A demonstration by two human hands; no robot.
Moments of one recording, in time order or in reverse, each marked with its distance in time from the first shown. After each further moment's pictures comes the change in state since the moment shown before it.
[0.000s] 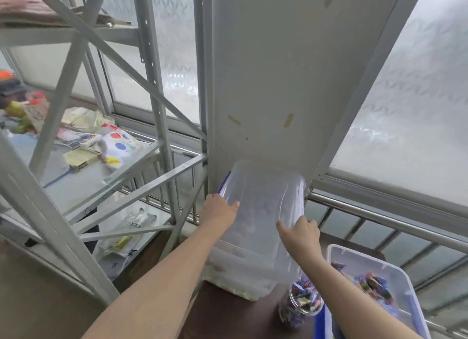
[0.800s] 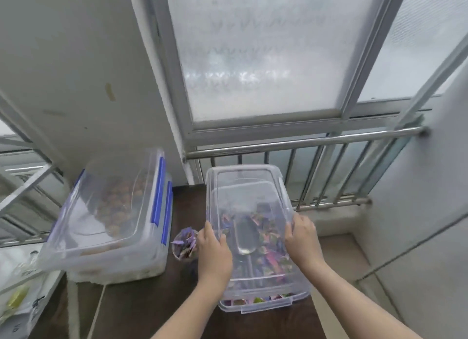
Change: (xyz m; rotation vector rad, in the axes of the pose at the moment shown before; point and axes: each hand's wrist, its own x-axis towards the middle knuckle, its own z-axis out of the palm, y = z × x) left_hand -0.239 0.090 0.230 -0.113 -0.296 0.211; right_hand -0.063 0.337 -0.103 0.037 0.267 0.118
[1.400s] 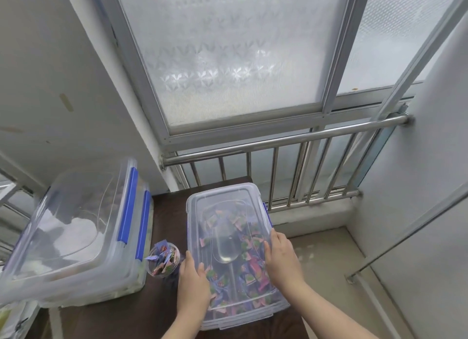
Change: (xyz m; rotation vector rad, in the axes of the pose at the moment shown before) left_hand -0.001 -0.034 0.037 0.052 -0.022 -0.126; right_hand -0.012 0.040 0.027 -0.014 -0.109 -0.009
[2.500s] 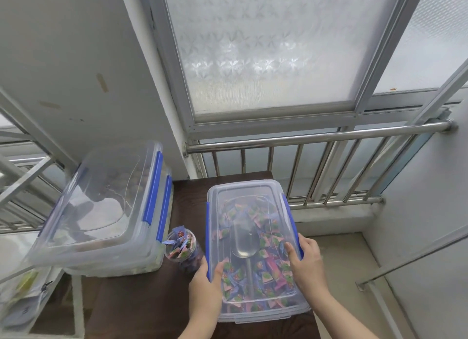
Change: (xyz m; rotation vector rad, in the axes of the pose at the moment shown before) left_hand -0.022 -0.022 -0.008 -0.269 -0.005 -0.096; right_hand -0.011 0.015 0.003 0.369 0.060 0.142
